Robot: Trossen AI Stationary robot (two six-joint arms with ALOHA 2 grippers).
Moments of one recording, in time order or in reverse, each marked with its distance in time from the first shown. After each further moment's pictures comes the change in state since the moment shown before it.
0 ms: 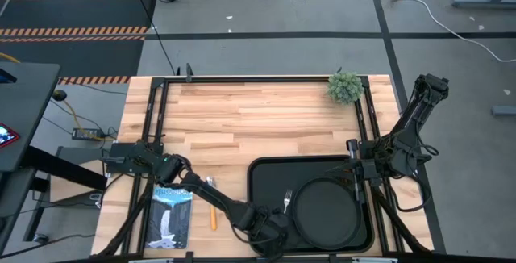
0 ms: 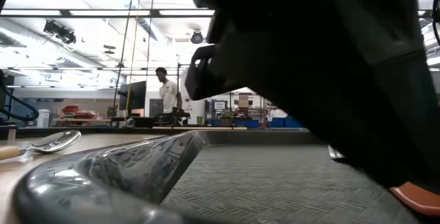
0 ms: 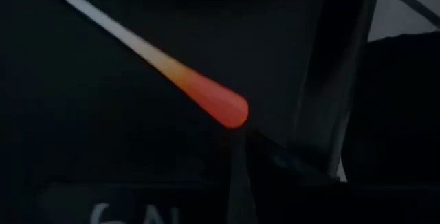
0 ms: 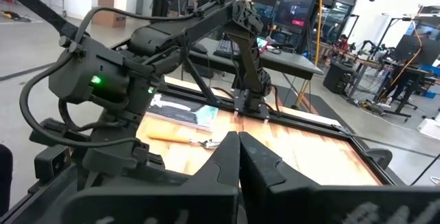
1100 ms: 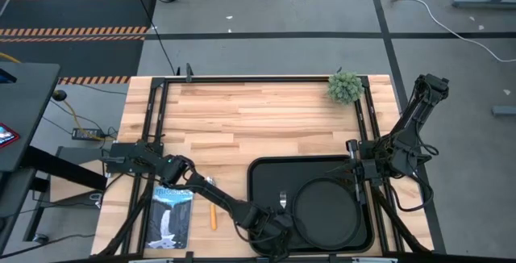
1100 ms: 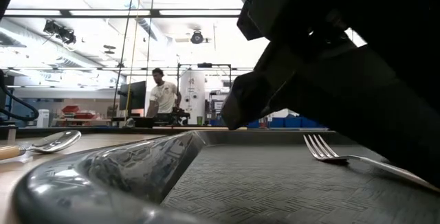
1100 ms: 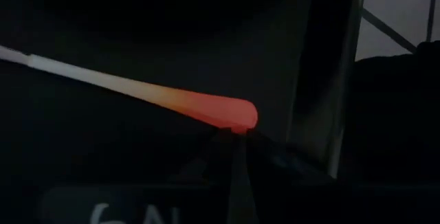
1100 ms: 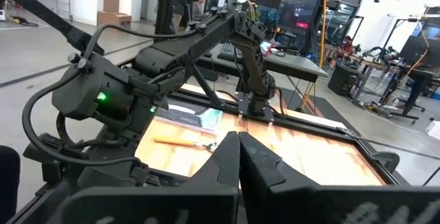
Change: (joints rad) left arm 0.016 0.047 0.000 0.156 0.005 0.011; right arm 0.000 0.000 0.000 0.011 -0.018 -0.001
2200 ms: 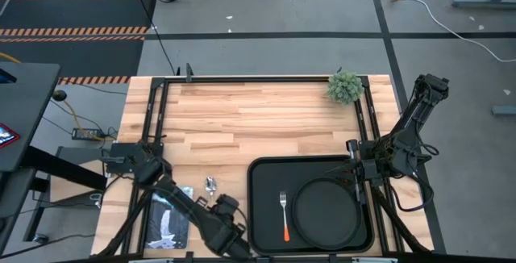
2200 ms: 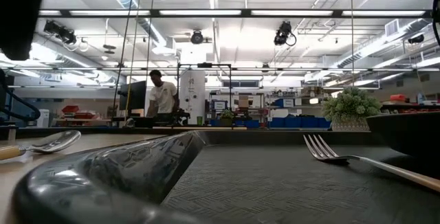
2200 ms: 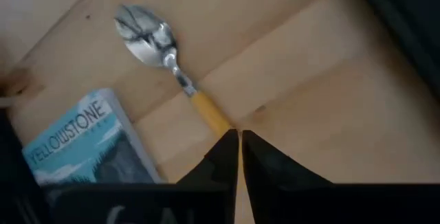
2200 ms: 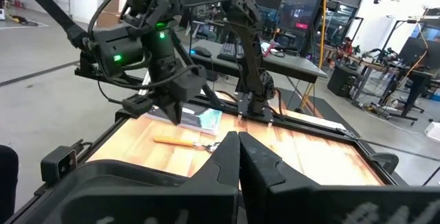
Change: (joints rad) left arm -0.179 -0.188 0.032 -1.128 -0.169 -0.823; right arm 0.000 0.000 0.000 0.002 0.000 -0.007
